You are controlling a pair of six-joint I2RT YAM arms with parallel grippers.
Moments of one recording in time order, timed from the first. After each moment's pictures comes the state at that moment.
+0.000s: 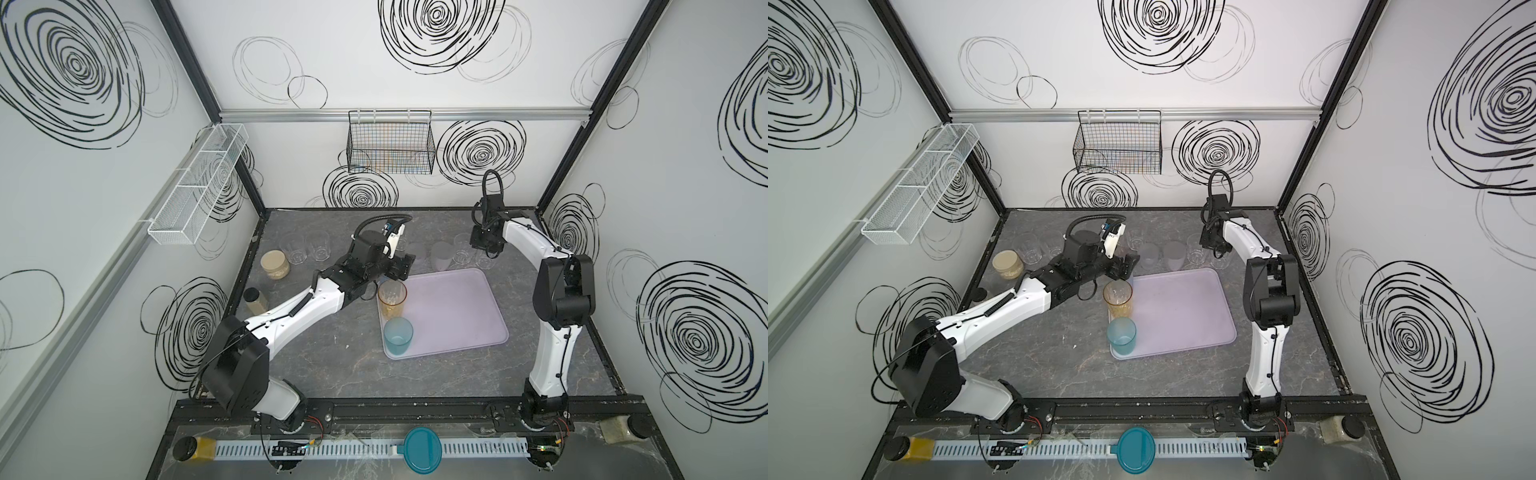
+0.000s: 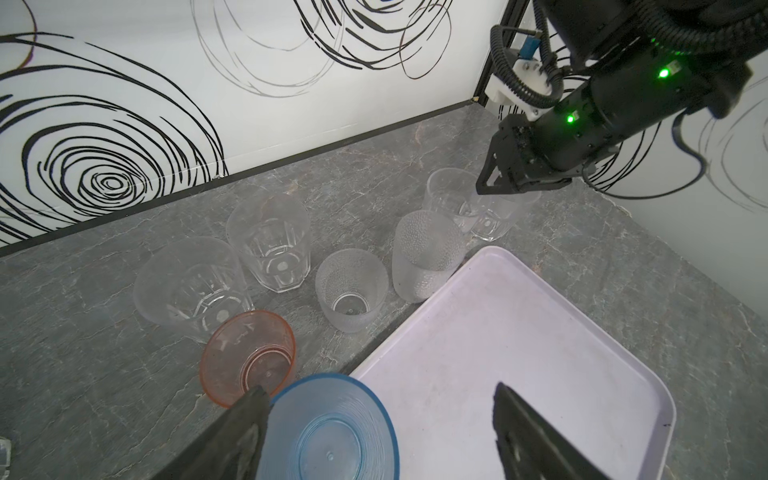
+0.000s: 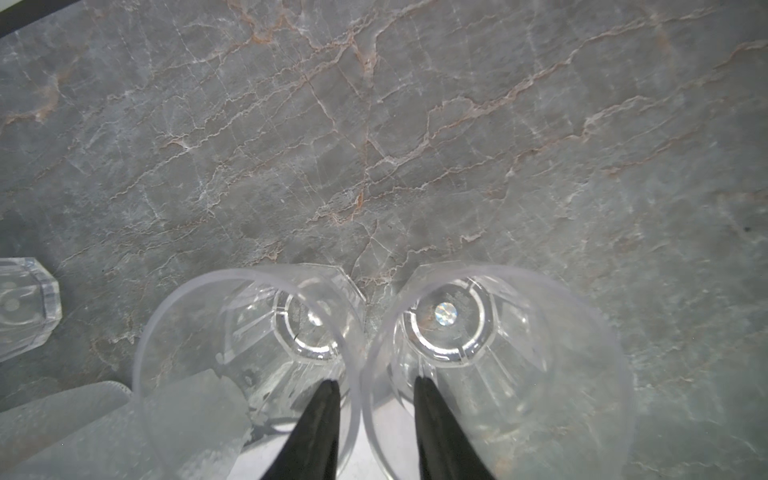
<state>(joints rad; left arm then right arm) -0.60 1.48 1.10 -0.09 0.02 -0.11 0.10 2.01 1.70 -0.79 0.06 0.43</state>
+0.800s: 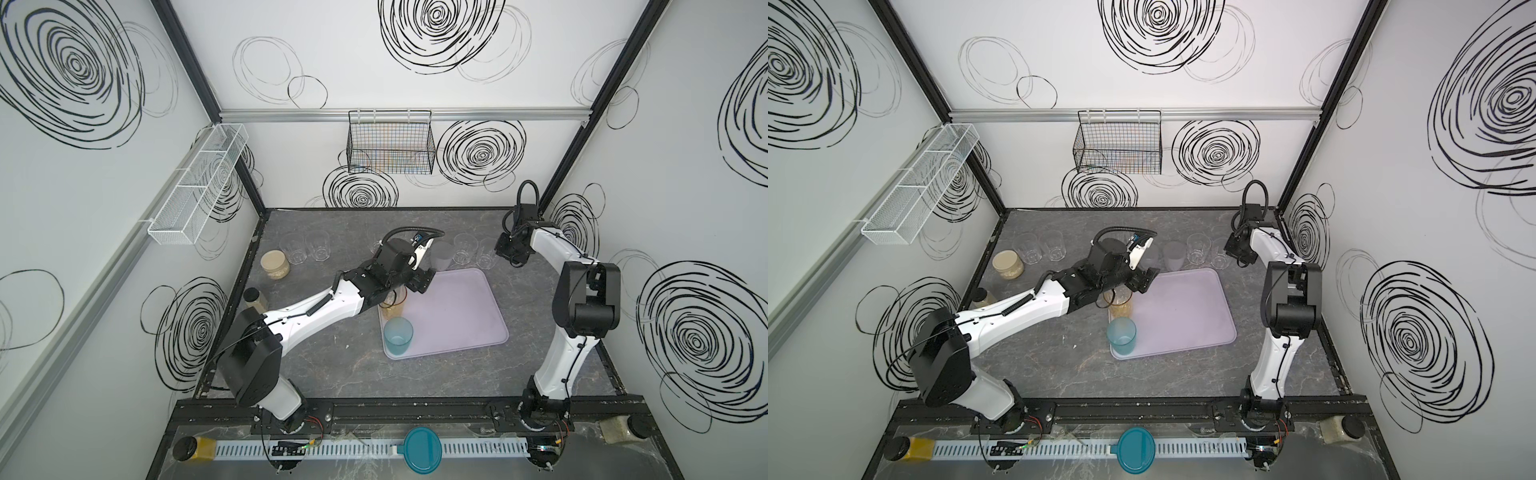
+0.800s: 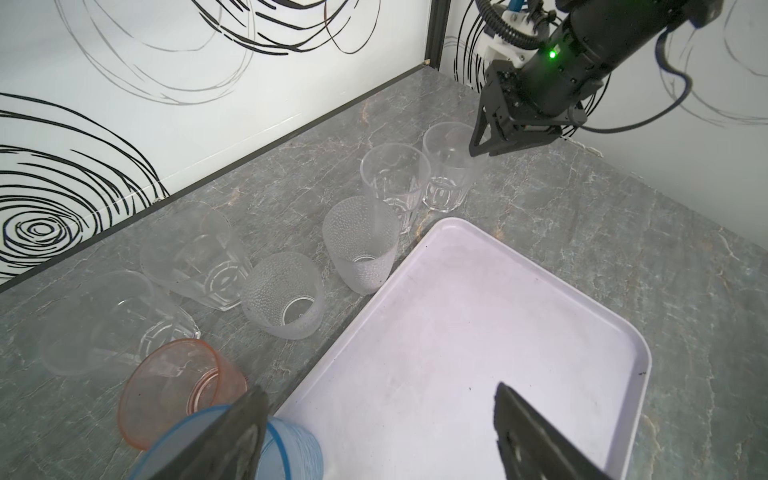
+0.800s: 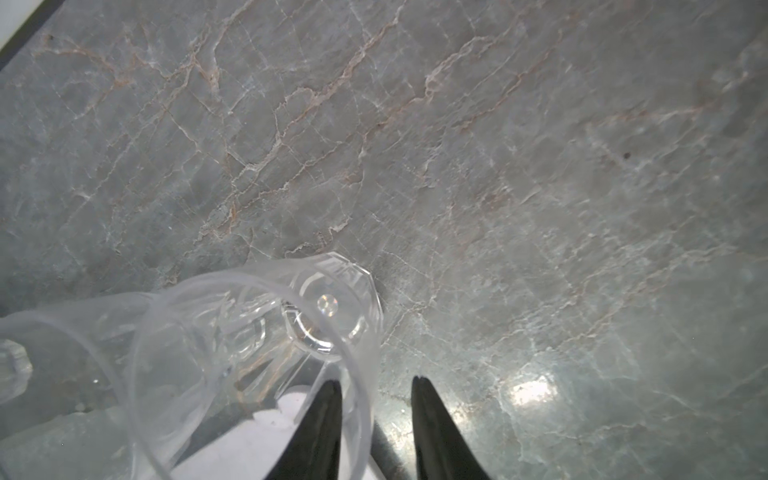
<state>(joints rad) -0.76 1.56 1.18 -0.14 -0.05 -0.03 -0.07 1.93 1.49 -0.70 -0.03 0.47</state>
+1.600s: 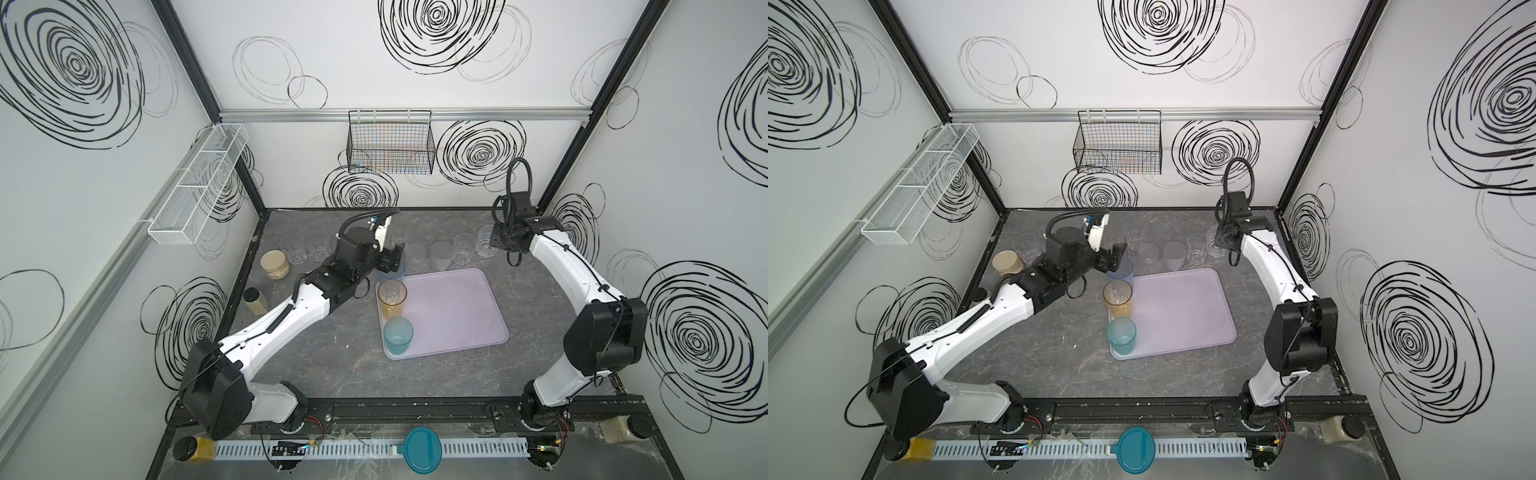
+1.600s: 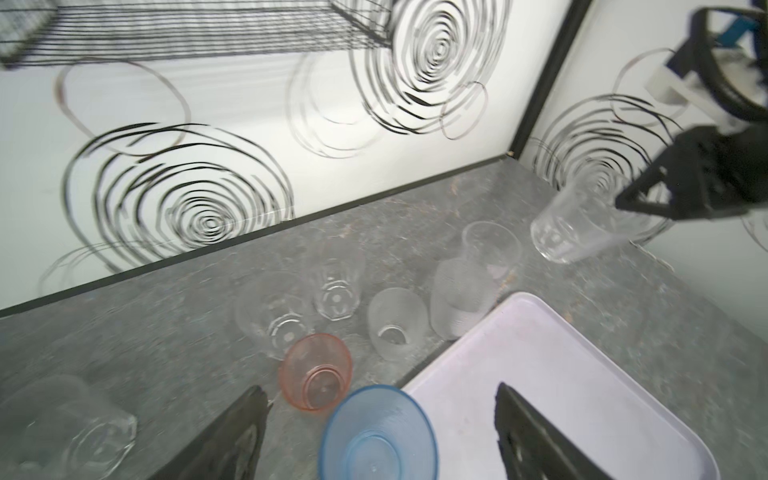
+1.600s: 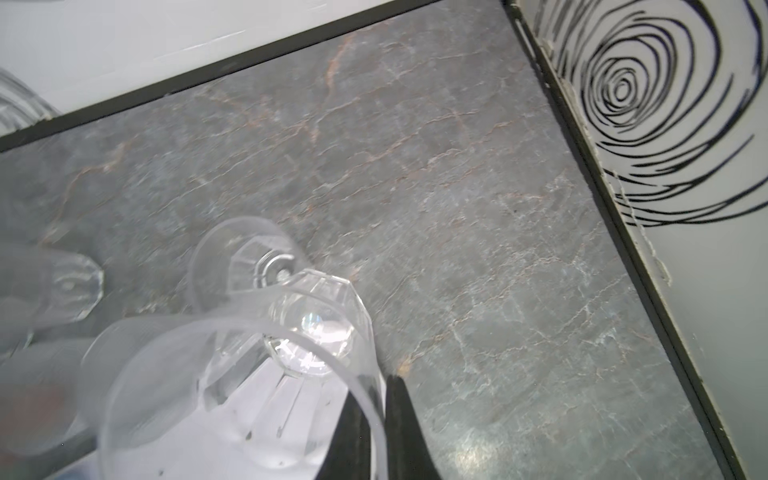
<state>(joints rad) -0.55 1.32 1.09 -0.13 -0.12 -0.12 0.20 1.63 1.51 -0.86 0.26 0.40</state>
